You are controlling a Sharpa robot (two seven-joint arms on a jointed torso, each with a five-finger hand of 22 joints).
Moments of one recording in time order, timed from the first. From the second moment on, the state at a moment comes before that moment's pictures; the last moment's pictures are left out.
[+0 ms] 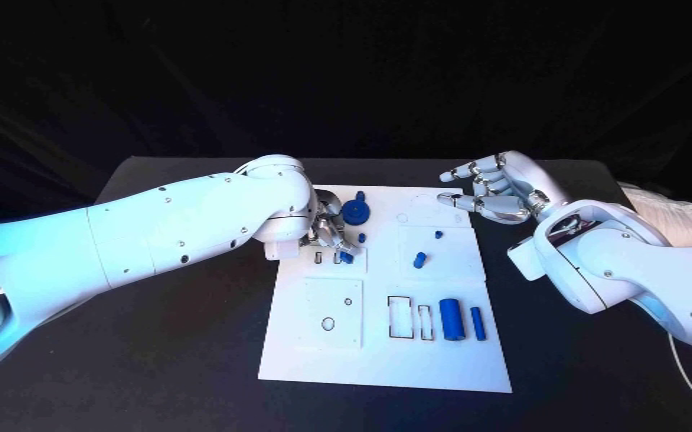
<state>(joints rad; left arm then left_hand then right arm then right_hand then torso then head) 1.30 -0.62 -0.02 1.43 -0.99 0.25 -0.70 1.38 -0.07 0.34 0.30 0.07 0.91 0.05 0.60 0.60 1.37 -0.03 1.22 1.15 1.46 -0.09 1.57 1.31 0.05 1.47 0.03 1.48 1.31 1.16 -0.98 0.03 1.72 -0.95 -0.56 0.01 1.42 -0.06 0.09 0.11 0.28 1.01 0.15 0.07 0.09 1.38 0.06 1.18 1.29 1.47 -0.01 1.48 1.31 0.08 1.31 0.09 1.36 1.18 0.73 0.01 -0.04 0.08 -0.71</state>
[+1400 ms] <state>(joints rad) 1.20 -0.74 -0.02 1.61 -1.26 -0.10 -0.69 1.32 -0.11 0.45 0.26 0.06 0.91 0.05 0.61 0.62 1.39 -0.03 1.24 1.20 1.46 -0.09 1.57 1.31 0.04 1.47 0.03 1.50 1.31 1.16 -0.98 0.03 1.71 -0.94 -0.55 0.01 1.42 -0.05 0.09 0.11 0.28 1.01 0.15 0.07 0.09 1.38 0.06 1.18 1.29 1.47 -0.01 1.48 1.31 0.08 1.31 0.09 1.36 1.17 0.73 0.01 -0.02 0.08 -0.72</state>
